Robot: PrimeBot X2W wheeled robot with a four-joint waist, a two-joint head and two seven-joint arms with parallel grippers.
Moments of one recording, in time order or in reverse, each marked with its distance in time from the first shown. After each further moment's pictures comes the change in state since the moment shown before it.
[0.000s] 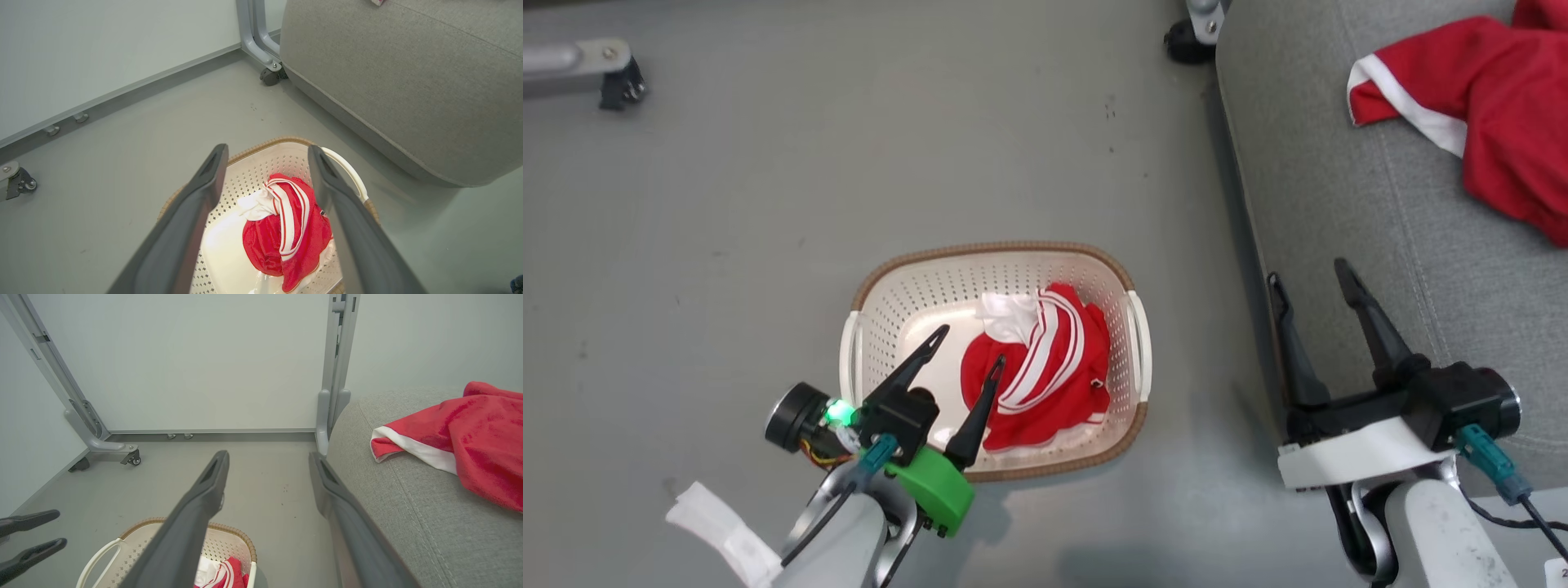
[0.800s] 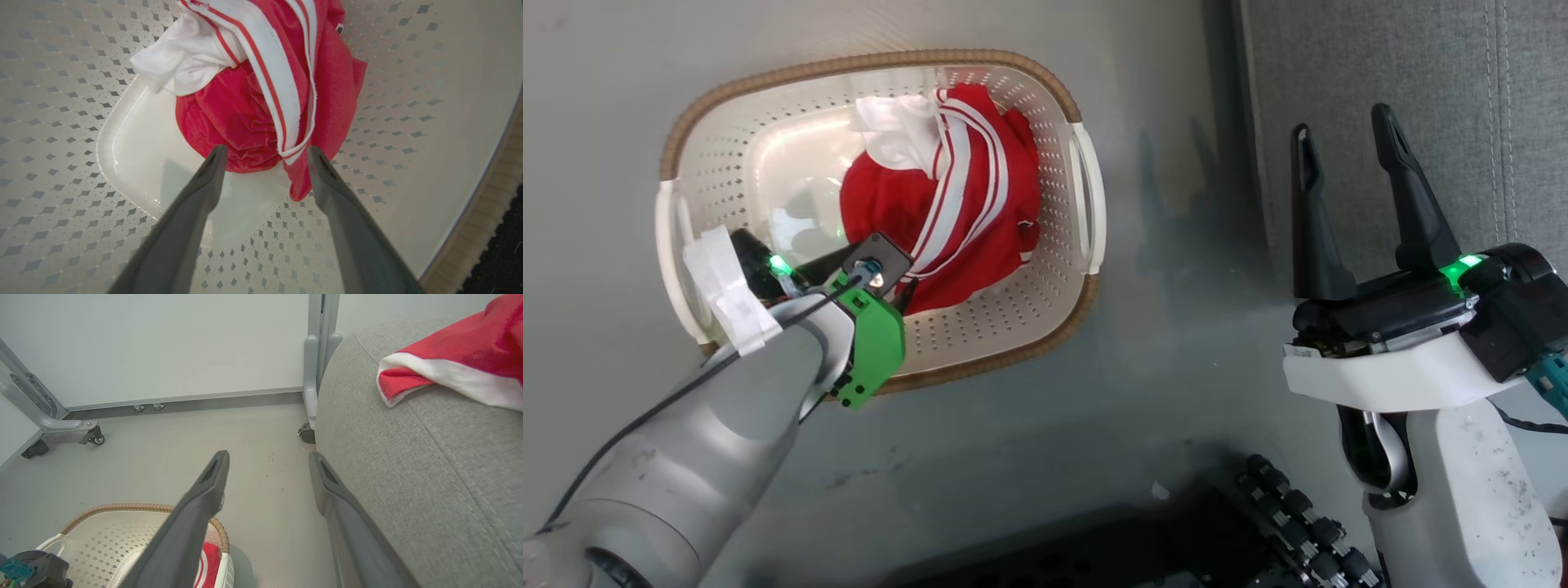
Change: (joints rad) left arm -0.629 0.123 -0.665 0.567 -0.375 -0.002 0.198; right arm -0.184 -0.001 0.023 -0.170 0.081 0.000 0.000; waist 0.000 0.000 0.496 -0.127
